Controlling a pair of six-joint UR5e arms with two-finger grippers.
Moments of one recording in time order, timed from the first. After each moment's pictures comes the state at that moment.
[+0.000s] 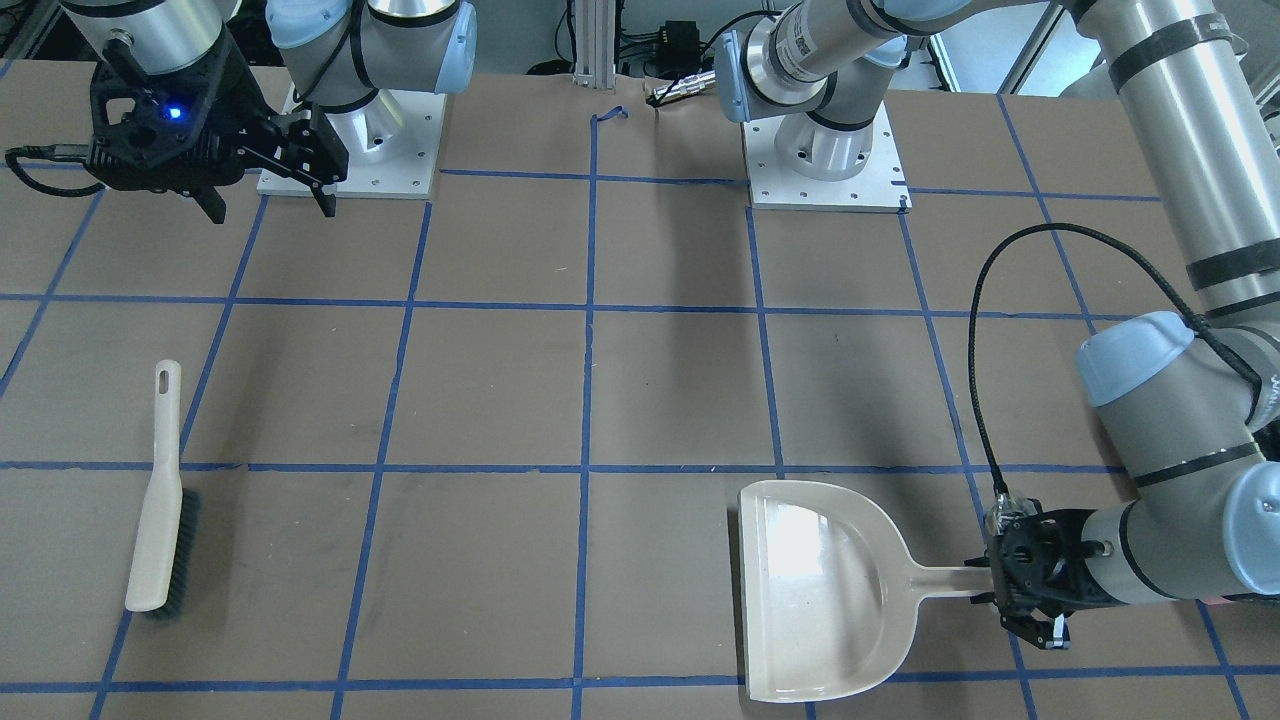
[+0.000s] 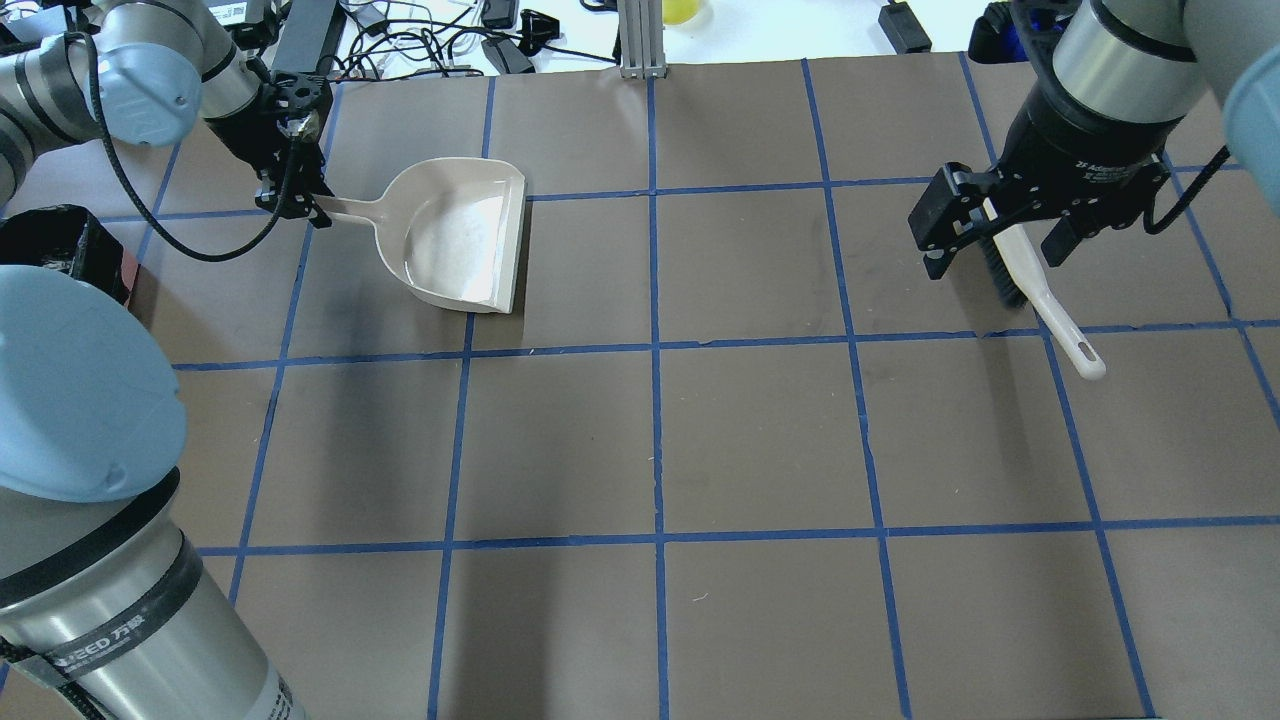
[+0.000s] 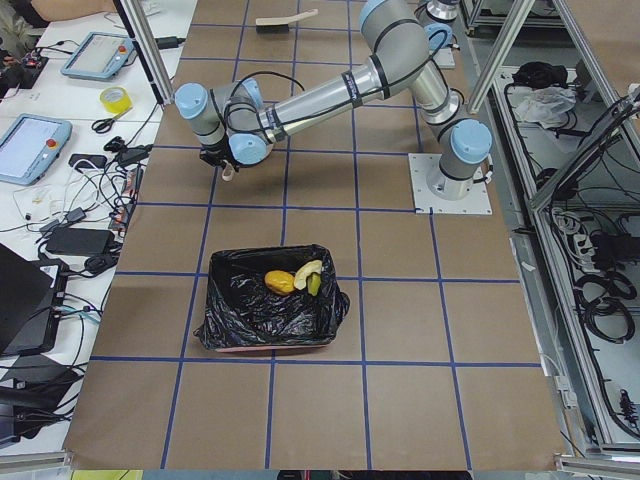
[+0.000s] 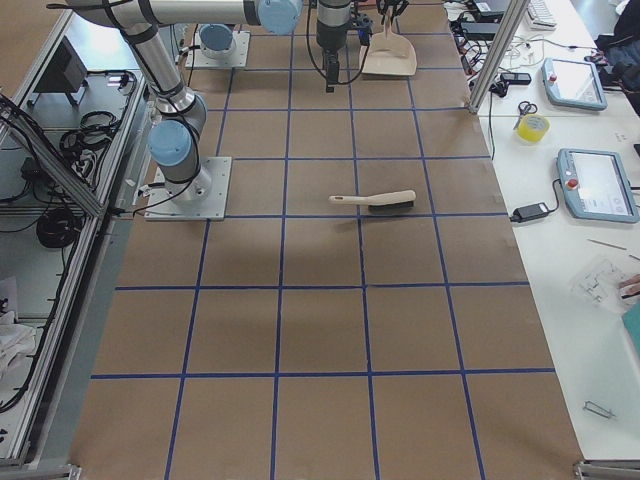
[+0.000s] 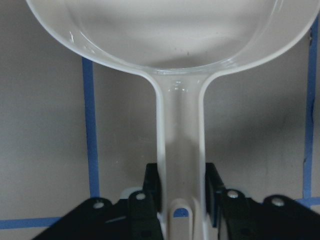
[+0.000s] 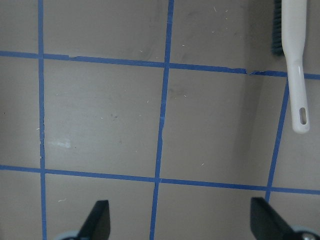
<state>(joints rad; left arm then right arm) -1.30 -2.23 -1.25 -1.38 1.47 1.85 1.51 -1.66 1.63 -1.50 -1.55 -0.15</state>
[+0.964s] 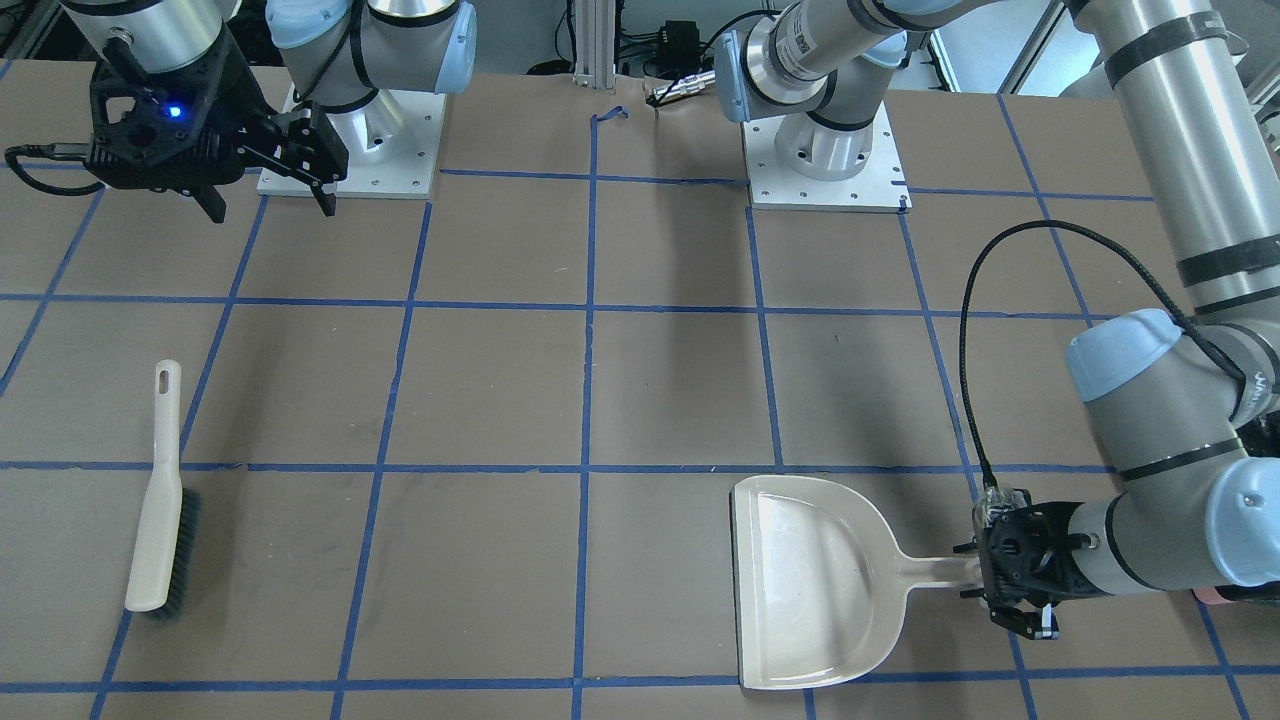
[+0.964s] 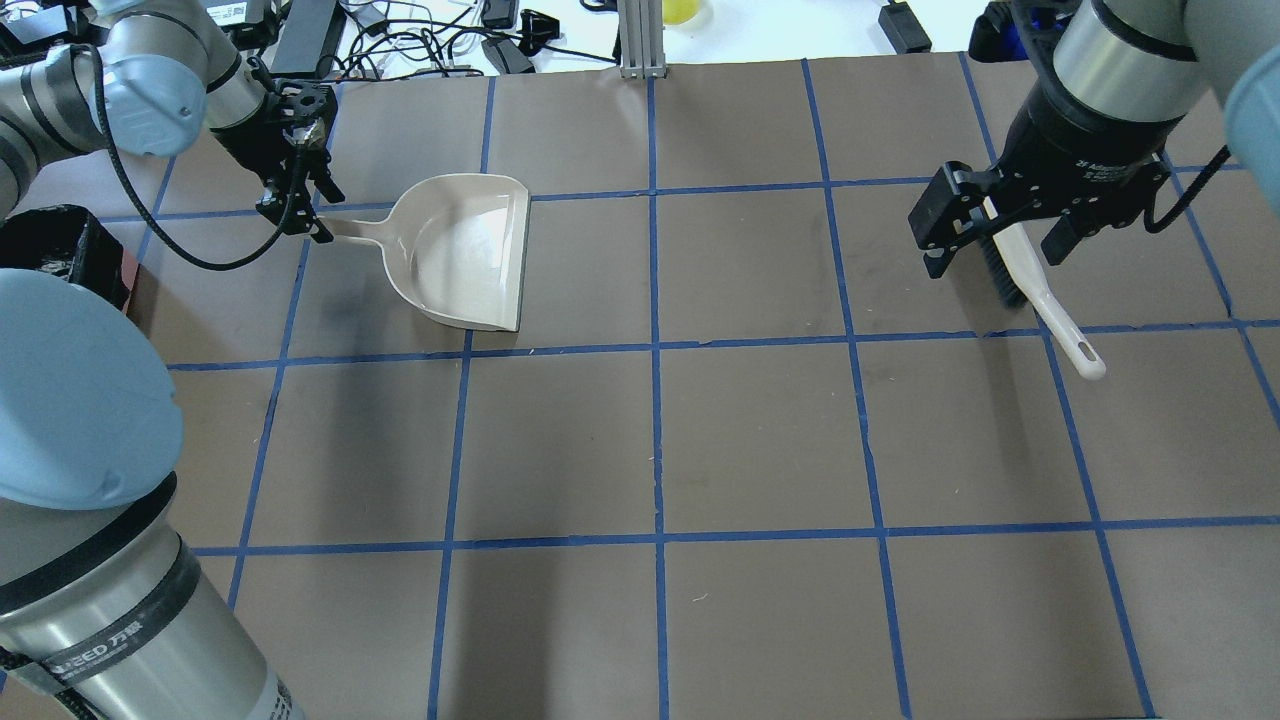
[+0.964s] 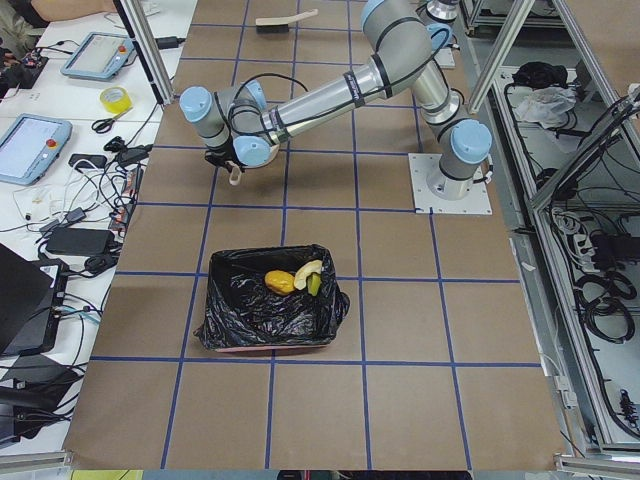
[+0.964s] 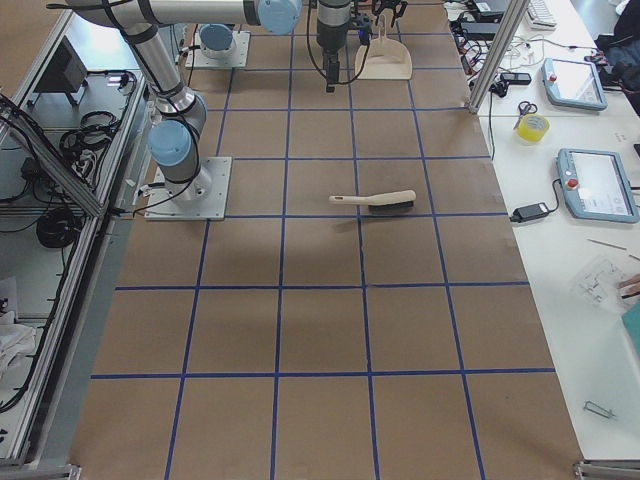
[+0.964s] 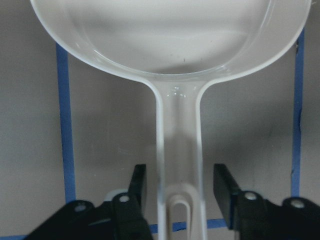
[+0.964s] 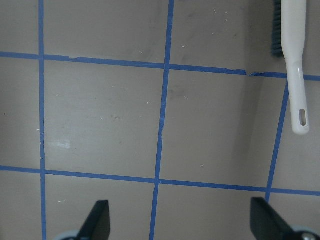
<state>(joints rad) -1.31 -2.21 -1.27 -1.36 1.45 1.83 1.51 -1.66 1.63 -1.51 -1.55 -0.15</state>
